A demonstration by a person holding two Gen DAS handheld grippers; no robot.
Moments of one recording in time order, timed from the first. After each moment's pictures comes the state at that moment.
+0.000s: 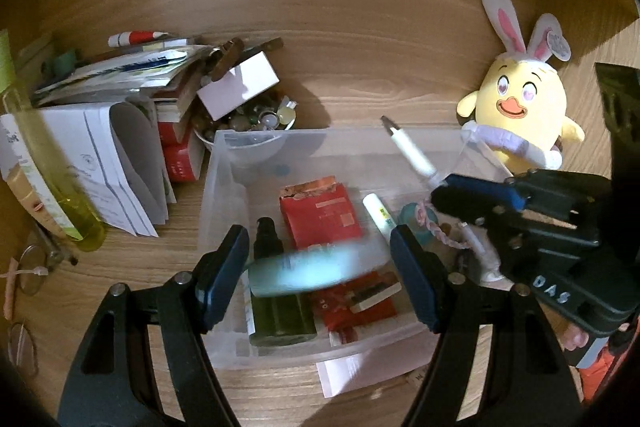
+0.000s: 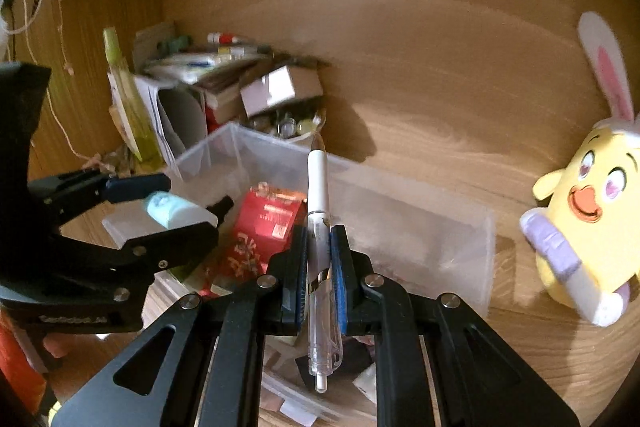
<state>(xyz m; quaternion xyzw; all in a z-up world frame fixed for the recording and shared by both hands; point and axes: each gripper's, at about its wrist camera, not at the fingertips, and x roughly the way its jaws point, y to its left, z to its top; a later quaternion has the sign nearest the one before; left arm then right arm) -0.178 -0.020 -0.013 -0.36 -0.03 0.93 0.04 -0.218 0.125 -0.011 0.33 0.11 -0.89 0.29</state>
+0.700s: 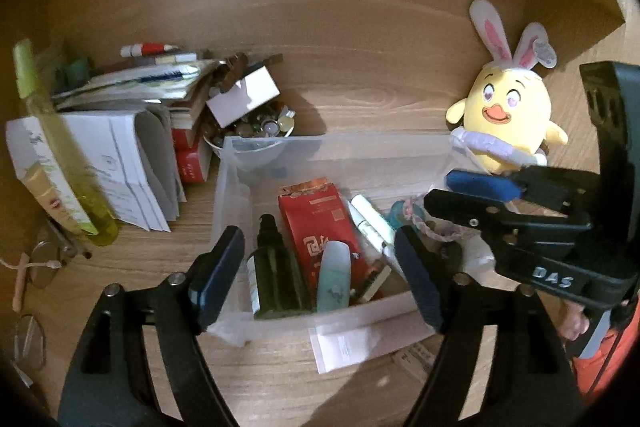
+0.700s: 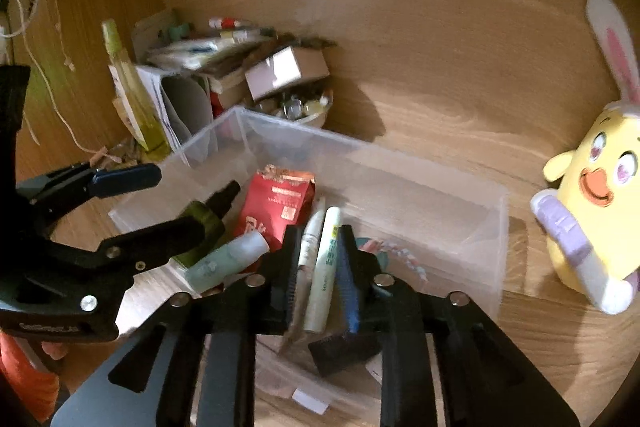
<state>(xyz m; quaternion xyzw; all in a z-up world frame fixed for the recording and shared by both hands) -0.149 -0.020 0.007 -0.34 -0.03 0.94 0.04 -0.211 0.130 0.002 0.35 0.09 -0.88 0.30</state>
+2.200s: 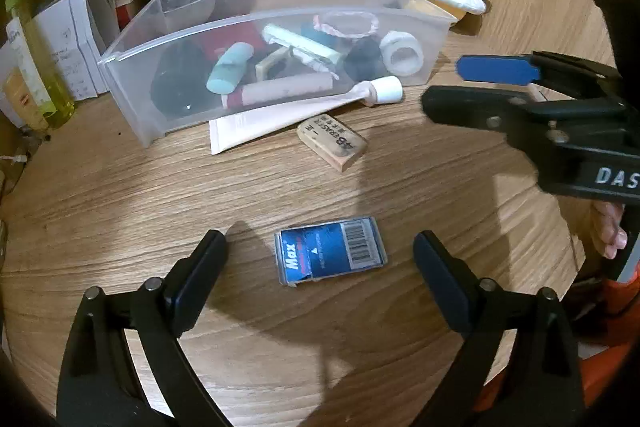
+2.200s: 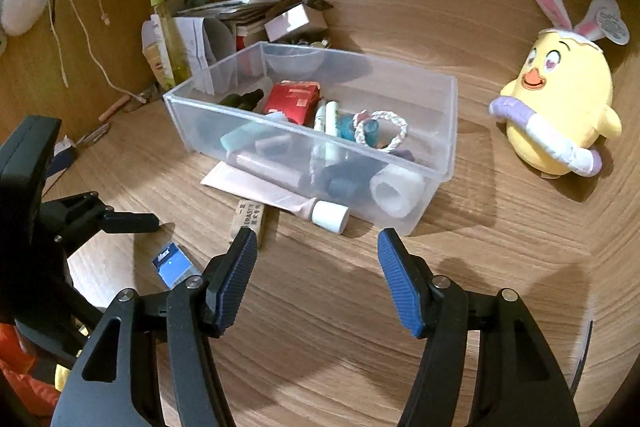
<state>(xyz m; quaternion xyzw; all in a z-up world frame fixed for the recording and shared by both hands) -0.047 0.043 -0.079 -0.45 0.03 0.89 0.10 -0.108 0.181 -0.035 0.38 0.11 -0.88 0.28</state>
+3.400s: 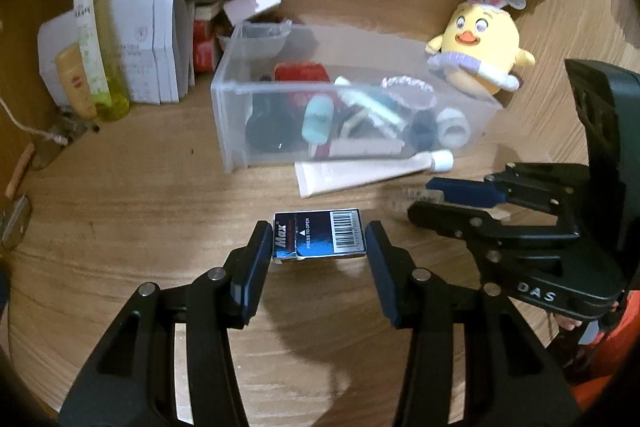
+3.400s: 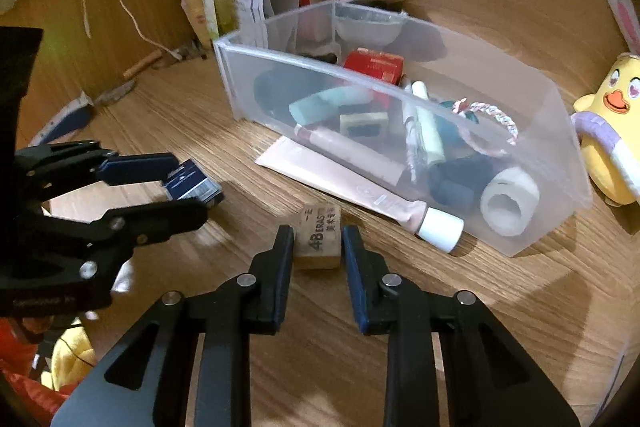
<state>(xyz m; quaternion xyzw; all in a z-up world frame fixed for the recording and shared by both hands) -0.047 -0.012 -0.048 -0.38 -0.05 0.92 0.05 -0.106 0.125 -0.063 0.39 0.14 -0.85 0.34</state>
